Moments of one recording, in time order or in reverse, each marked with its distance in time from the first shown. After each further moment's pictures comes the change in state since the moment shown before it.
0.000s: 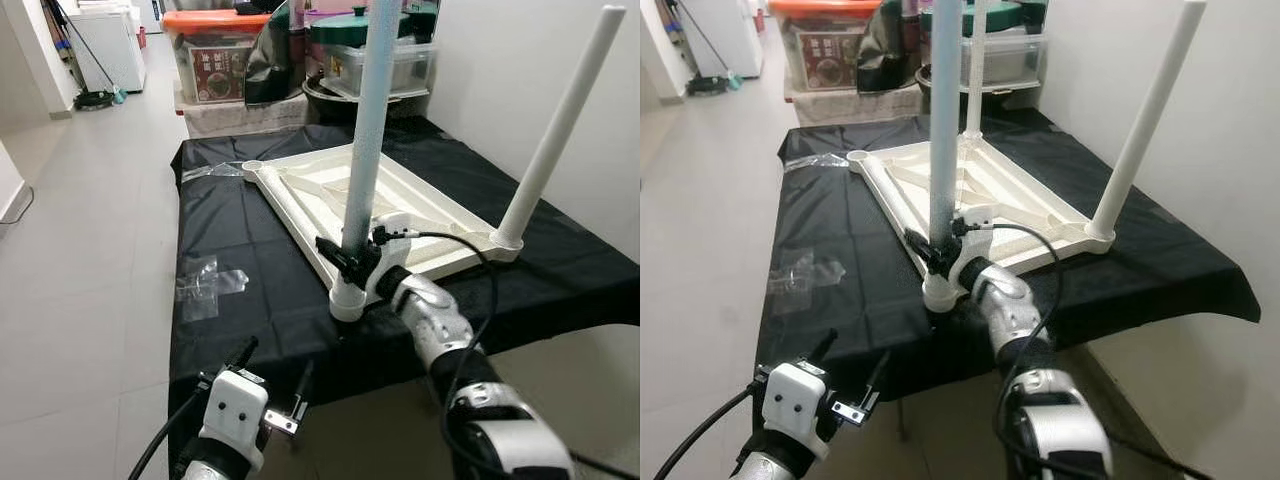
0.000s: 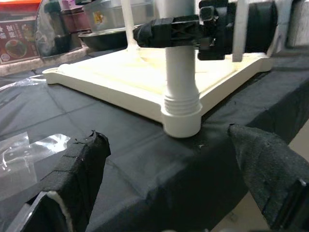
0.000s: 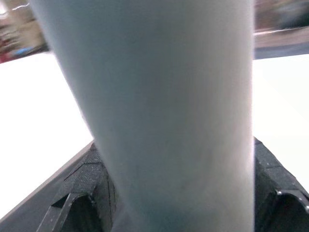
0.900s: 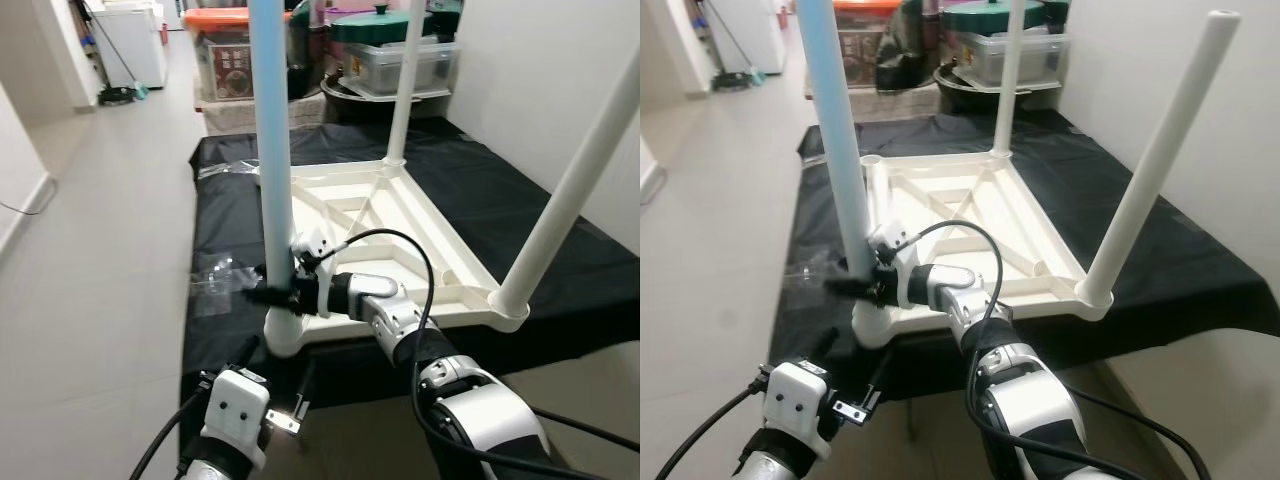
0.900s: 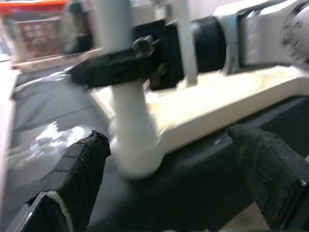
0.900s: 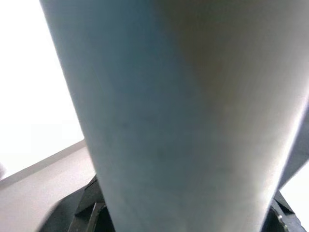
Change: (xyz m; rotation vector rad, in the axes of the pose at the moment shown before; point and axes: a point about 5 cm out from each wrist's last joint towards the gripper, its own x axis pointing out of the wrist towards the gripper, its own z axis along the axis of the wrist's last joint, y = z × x) left arm -0.002 -0.001 -0.001 -0.008 0.007 -0.001; right arm 0.041 0.033 -0.016 -0.127 0.119 0.004
